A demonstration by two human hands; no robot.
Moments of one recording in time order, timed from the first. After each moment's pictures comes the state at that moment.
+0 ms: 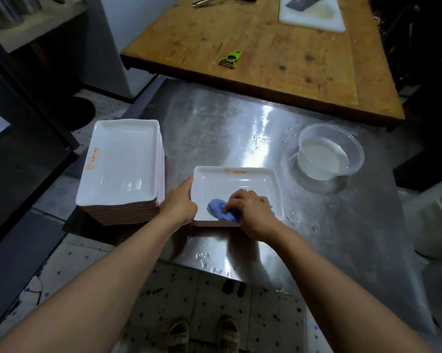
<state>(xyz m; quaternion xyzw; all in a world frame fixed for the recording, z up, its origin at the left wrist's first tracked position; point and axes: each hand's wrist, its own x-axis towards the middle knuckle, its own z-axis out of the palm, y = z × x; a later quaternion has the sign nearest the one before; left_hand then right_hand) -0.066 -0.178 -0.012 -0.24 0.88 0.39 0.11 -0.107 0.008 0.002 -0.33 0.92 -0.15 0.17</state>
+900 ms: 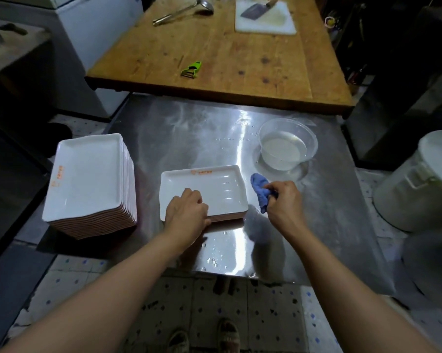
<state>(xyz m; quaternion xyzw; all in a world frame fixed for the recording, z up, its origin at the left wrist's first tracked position) -0.050 -0.091 0.020 0.05 1.00 0.03 0.03 -0.106 0.114 0.022 0.01 0.92 -0.38 0.01</state>
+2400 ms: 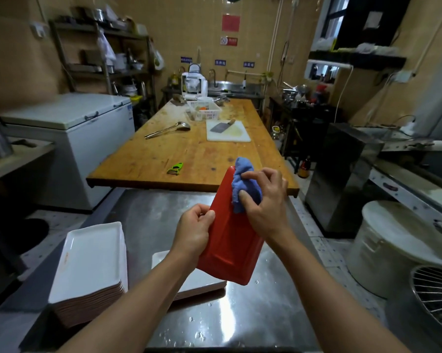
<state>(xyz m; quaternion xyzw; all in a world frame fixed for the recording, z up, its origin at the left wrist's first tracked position) -0.043 -0.041 0.191 -0.06 0.71 0.70 -0.09 -0.078 0.099 0.221 -0.14 0.84 -0.41 -0.31</state>
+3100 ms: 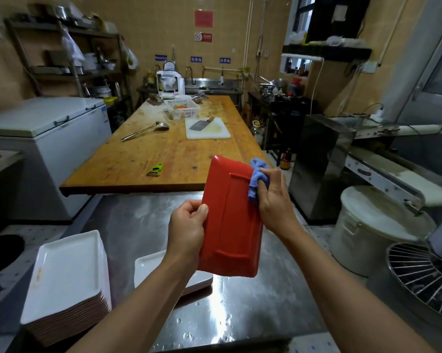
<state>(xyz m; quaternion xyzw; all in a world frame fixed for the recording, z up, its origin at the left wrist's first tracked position) -0.029 -0.008 0.214 -0.07 0.67 0.74 -0.11 -0.083 0.158 0.213 -0.09 0.86 -0.42 -0.27</state>
